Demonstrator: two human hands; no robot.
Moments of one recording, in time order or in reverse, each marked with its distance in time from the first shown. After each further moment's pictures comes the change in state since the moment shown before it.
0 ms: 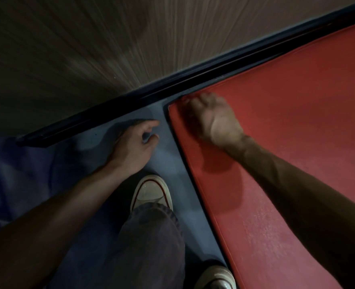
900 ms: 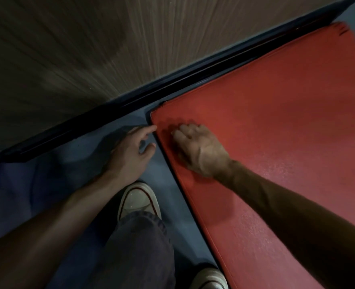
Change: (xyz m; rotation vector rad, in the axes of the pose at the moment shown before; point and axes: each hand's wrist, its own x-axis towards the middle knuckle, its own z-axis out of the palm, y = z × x) left_hand -0.001 0.019 0.017 -0.006 -0.038 0.119; right_hand -0.047 -0.014 0.004 0.029 -0.075 -0.062
